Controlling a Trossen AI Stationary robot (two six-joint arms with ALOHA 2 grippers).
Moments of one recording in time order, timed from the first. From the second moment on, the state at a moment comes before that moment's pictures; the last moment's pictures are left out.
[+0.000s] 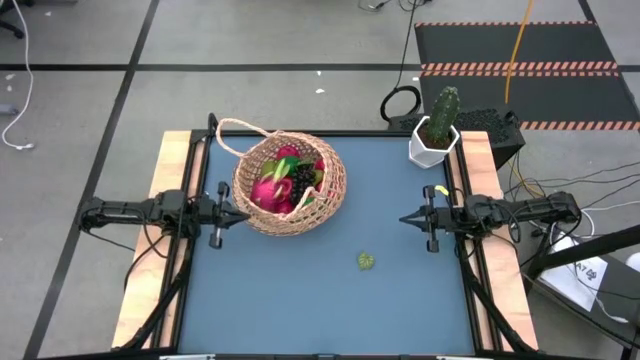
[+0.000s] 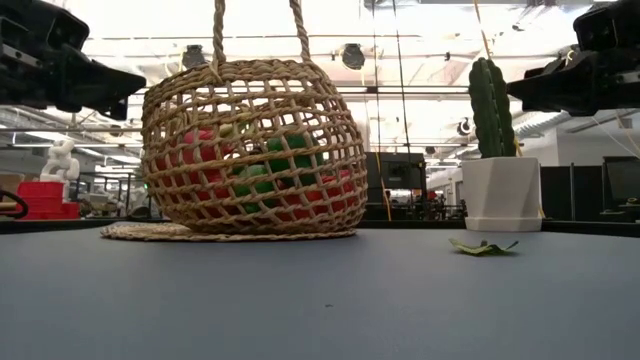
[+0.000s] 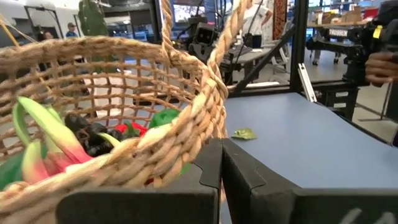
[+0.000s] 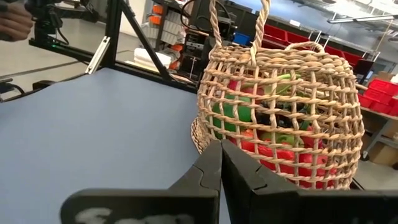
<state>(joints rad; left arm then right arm) -0.04 0.02 0.01 0.01 0.04 0.09 0.14 0.07 0.02 0.02 0.10 -0.27</state>
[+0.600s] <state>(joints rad) -0.08 0.02 0.01 0.02 0.05 0.11 0.14 0.07 0.02 0.03 0.10 -0.27</state>
